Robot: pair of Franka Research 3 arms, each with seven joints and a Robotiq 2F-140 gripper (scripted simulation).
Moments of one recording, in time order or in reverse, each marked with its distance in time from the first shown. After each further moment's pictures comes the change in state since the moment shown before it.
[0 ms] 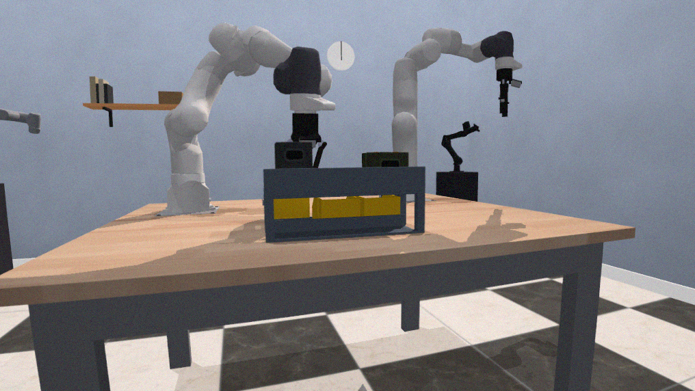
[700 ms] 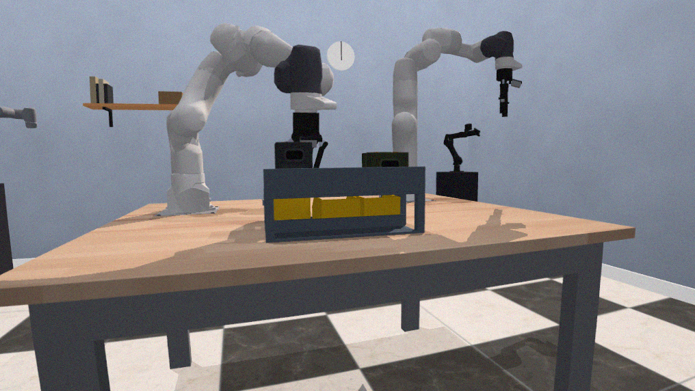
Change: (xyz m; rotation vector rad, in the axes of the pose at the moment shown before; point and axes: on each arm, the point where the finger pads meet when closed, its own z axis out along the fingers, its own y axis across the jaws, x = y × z) left arm 0.000 0.000 0.000 0.000 0.000 0.000; right arm 0.017 0.000 -0.002 -0.001 -0.001 -0.002
